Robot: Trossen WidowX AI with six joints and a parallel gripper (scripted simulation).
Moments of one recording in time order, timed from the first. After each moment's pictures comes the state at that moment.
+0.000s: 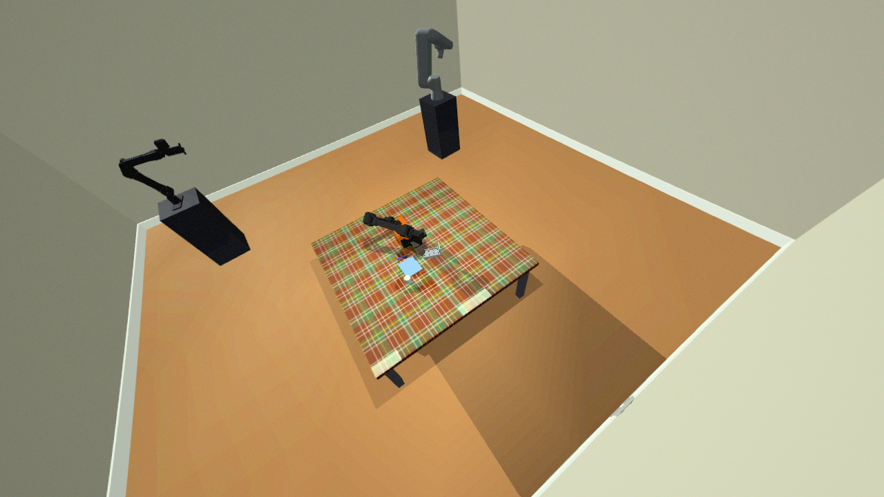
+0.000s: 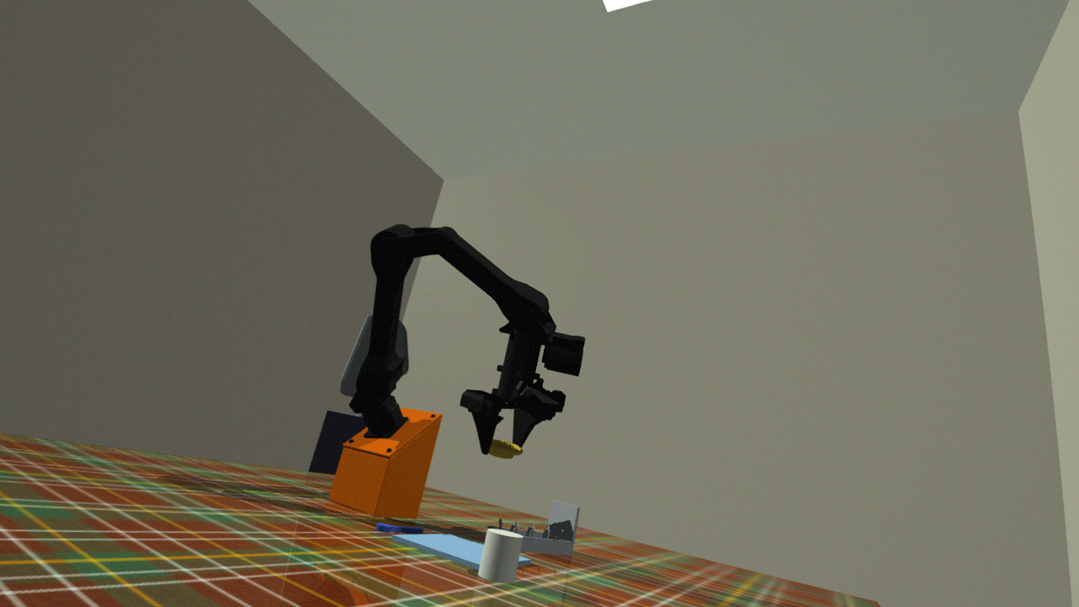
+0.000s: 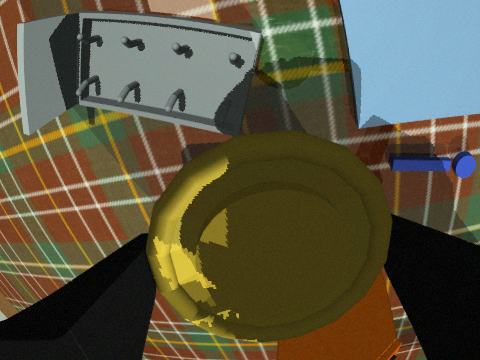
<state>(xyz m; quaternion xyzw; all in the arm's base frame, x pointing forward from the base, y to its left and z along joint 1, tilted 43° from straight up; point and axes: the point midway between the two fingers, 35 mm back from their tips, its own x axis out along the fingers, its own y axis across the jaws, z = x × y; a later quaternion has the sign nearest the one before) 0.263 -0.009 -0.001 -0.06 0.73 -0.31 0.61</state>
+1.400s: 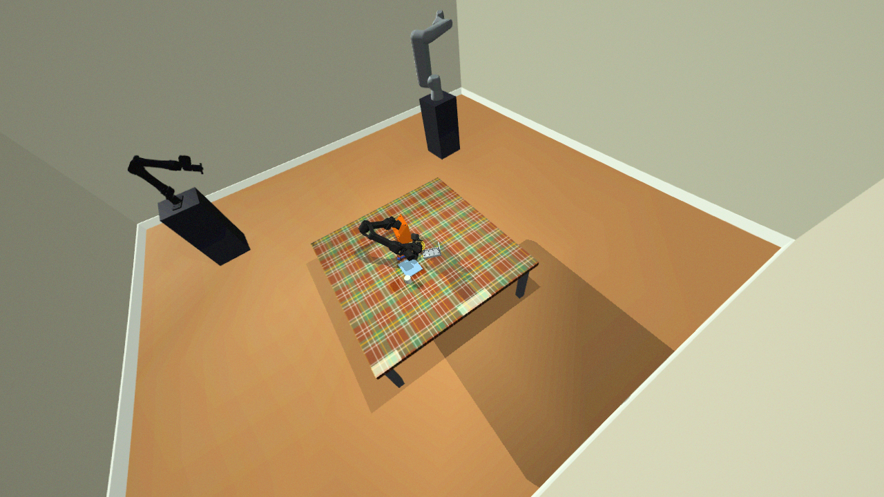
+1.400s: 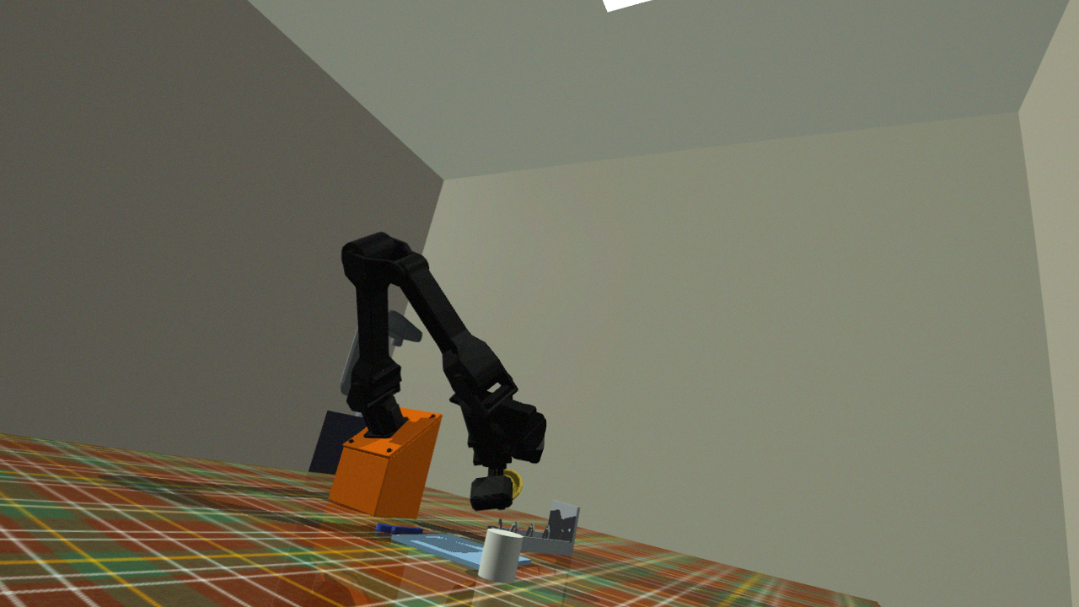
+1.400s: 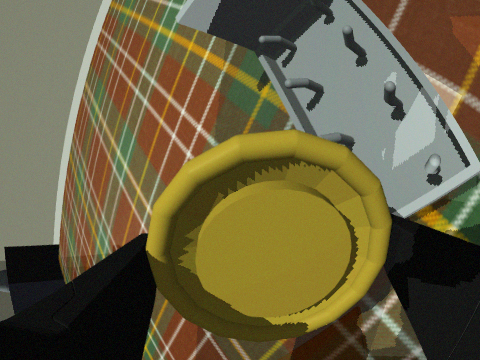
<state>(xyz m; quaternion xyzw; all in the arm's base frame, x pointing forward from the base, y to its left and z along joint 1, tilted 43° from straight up) 0.250 -0.046 -0.065 -0.04 0.73 0.19 0.65</state>
